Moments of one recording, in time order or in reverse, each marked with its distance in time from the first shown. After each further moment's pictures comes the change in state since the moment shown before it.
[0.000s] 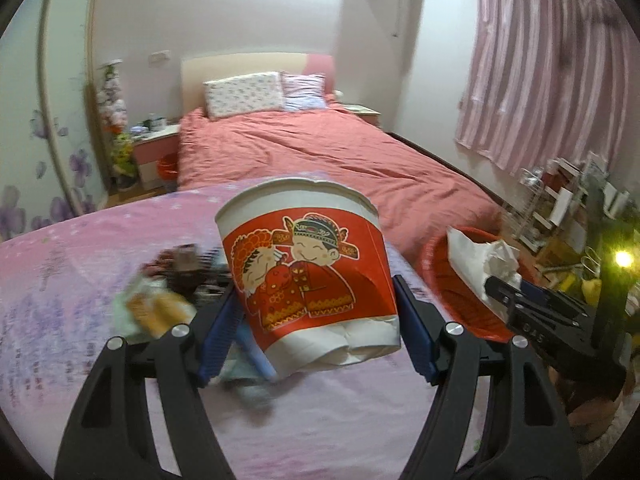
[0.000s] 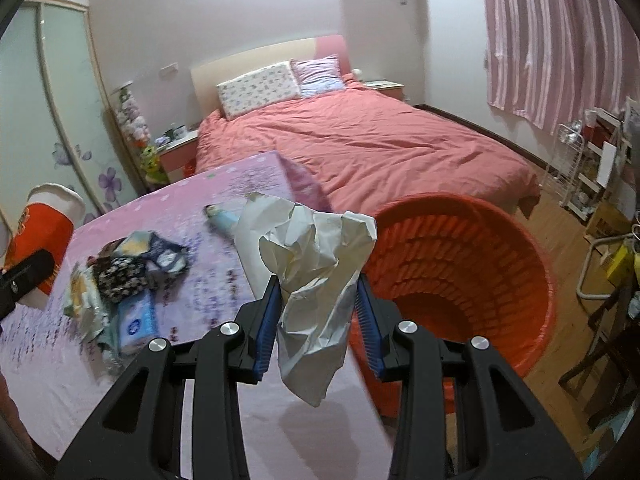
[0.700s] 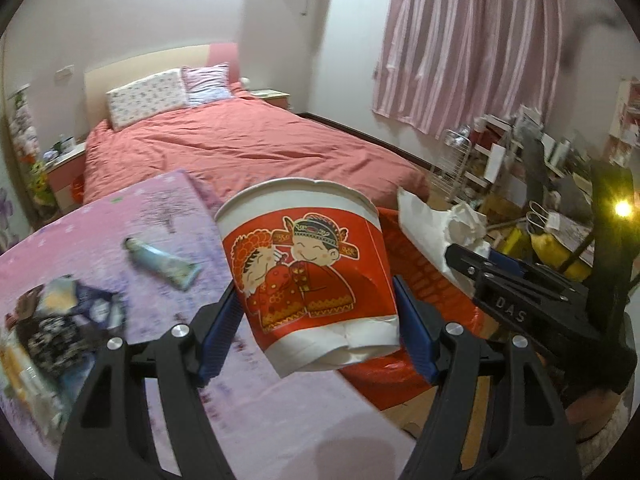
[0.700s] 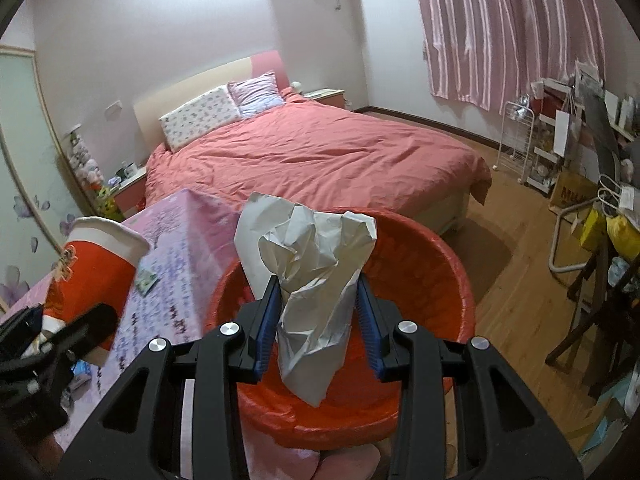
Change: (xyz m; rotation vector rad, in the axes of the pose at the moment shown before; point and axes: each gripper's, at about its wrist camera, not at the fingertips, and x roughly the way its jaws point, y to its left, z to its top) left arm 0.095 -0.149 0.002 0.176 0.061 -0.253; right arm 0.011 -0.101 0.009 0.156 -0.048 -0.108
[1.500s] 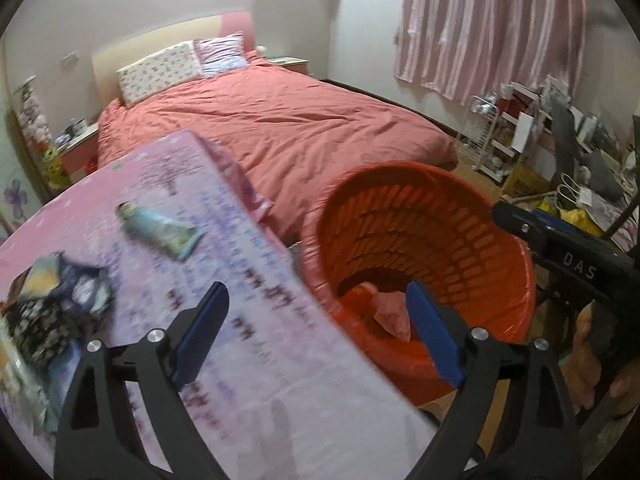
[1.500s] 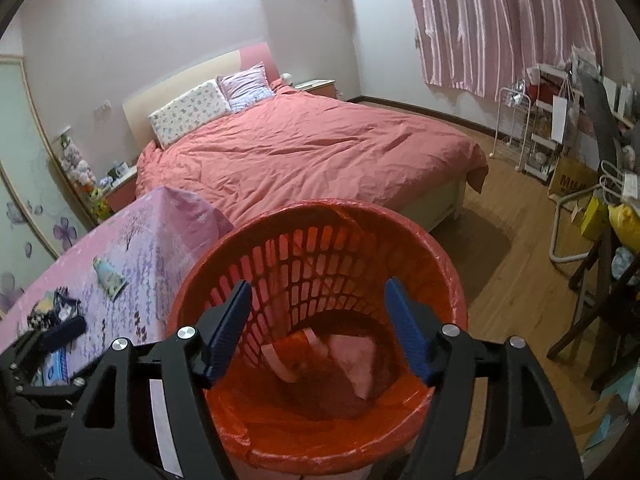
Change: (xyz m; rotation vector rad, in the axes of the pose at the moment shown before) left arm 0.042 0.020 -0.022 -0.017 0.119 0.118; right arm 0.010 -0.017 -0.001 0.007 0.032 -0.002
